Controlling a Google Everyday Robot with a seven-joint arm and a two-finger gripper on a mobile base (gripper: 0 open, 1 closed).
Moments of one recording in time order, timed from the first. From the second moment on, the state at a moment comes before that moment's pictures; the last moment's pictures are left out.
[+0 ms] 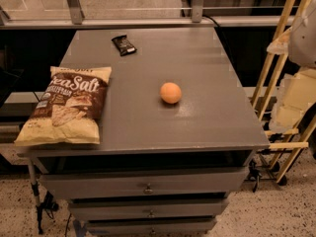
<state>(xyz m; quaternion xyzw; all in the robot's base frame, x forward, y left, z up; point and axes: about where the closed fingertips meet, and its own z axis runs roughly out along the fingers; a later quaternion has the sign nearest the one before) 0.438 -0.217 0.976 -0.60 0.78 -0.03 0.16</state>
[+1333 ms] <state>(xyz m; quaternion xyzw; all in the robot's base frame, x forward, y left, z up) 0.456 -0.110 0.984 -0.76 0.63 -0.01 0.16</state>
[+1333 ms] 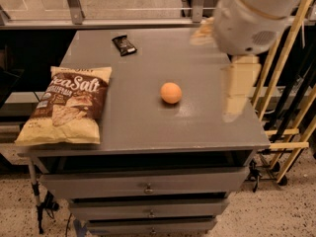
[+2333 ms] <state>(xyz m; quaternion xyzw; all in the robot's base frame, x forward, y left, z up) 0.462 -0.088 0.985 -0.79 0.58 -0.01 0.18</state>
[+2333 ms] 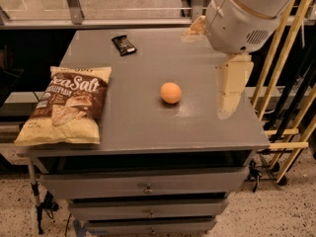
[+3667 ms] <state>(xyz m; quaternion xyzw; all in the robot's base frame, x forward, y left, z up) 0.472 0.083 0.934 -0.91 0.32 0.09 0.23</state>
